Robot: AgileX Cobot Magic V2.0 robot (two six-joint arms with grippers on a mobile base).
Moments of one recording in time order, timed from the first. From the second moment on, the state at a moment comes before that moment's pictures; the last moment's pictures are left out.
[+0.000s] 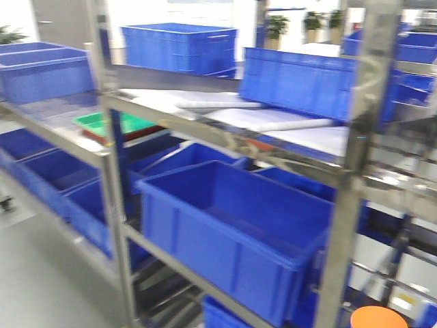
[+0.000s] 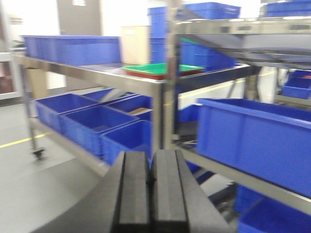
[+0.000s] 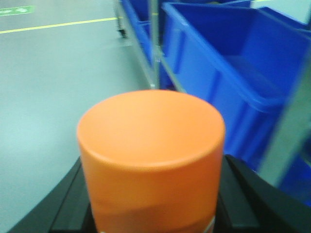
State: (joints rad) left arm 0.09 -0.01 0.03 -0.07 0.01 0.02; right arm 0.48 0.72 -0.49 0.39 0.25 -0.39
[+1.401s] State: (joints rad) left arm 0.09 -0.01 0.03 -0.07 0.01 0.02; right arm 0.48 0.72 -0.49 0.39 0.26 -0.39
